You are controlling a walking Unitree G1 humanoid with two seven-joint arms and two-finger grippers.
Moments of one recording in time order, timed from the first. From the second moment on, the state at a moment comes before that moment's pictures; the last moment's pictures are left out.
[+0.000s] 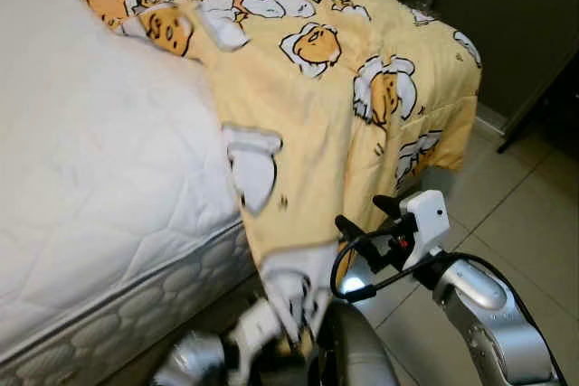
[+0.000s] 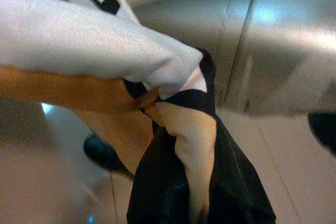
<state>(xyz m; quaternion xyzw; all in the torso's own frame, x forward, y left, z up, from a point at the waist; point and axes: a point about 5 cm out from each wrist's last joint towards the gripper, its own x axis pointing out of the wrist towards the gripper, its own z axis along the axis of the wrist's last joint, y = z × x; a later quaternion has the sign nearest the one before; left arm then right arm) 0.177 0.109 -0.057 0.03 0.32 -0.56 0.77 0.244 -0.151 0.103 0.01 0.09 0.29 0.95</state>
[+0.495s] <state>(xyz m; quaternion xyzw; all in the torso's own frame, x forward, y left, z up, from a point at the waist) 0.169 0.122 -0.075 0.08 0.37 -0.45 0.81 0.242 -0.152 0.100 0.01 0.09 0.29 0.95</state>
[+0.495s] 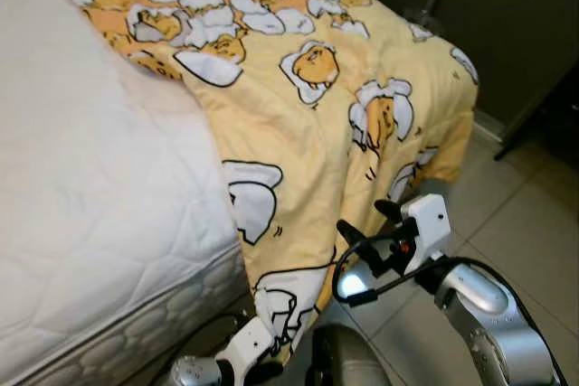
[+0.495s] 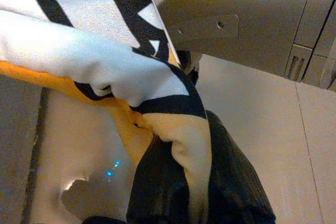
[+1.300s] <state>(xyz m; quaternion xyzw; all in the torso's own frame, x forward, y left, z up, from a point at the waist) 0.185 0.122 -0.073 -0.02 0.40 -0.36 0.84 0.241 -0.151 0.098 0.01 0.10 0.29 0.95</state>
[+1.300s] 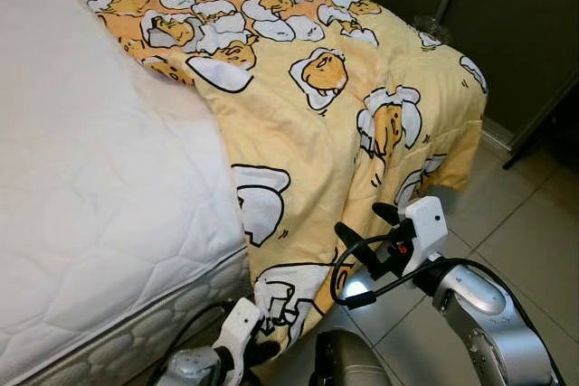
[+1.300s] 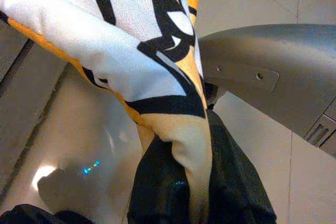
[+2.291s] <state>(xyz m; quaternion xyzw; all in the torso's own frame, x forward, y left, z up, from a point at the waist) 0.204 0.108 -0.060 0.03 0.34 -0.39 0.86 0.235 -0.149 0.089 0.02 0.12 0.30 0.95</state>
